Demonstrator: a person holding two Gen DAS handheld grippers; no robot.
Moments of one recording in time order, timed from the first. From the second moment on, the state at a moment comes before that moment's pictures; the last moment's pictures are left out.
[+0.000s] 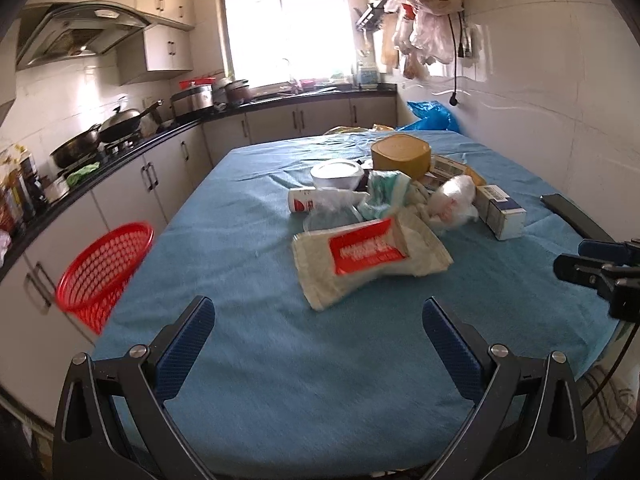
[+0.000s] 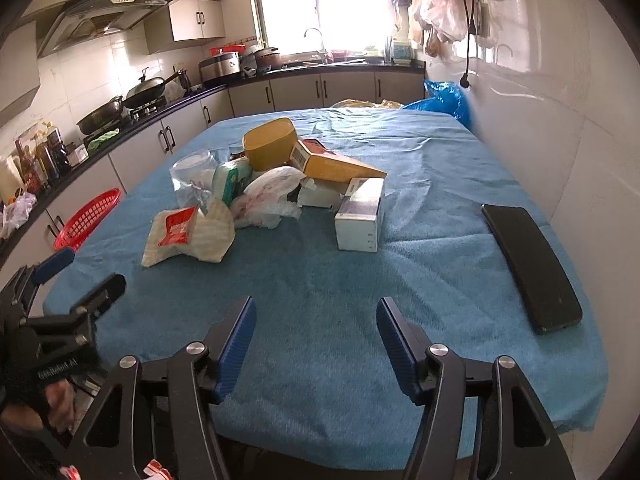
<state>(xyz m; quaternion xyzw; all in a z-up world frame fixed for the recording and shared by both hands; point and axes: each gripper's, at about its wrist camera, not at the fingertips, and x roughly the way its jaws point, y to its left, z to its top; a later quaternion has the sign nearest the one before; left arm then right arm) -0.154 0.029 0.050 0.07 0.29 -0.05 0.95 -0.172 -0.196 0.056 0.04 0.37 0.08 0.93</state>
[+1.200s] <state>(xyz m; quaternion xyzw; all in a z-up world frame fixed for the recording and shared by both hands) -0.096 -0.004 0.048 0.08 0.37 -0.27 0.88 -0.073 -0.238 0.051 0.14 0.42 0.09 0.89</state>
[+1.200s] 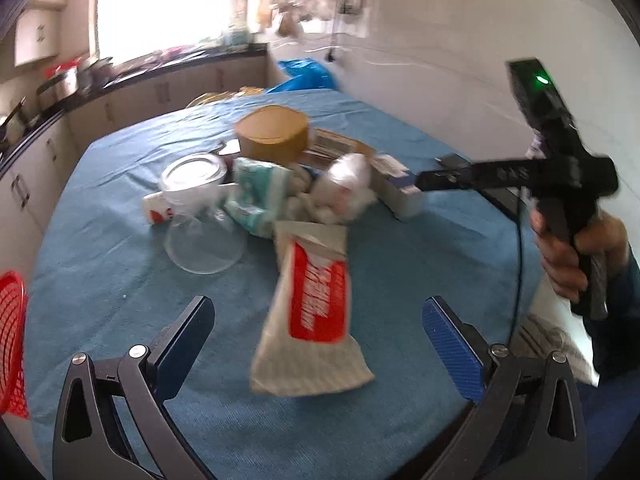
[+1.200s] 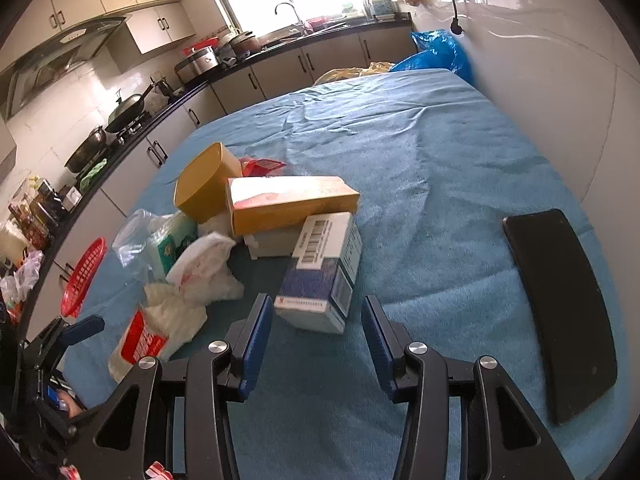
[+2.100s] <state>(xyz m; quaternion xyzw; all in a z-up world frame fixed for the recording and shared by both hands) -0.094 -0.010 0.031 0.05 0.39 -0.17 0.91 -0.112 -0.238 0.058 0.14 0.37 0.07 0.92</state>
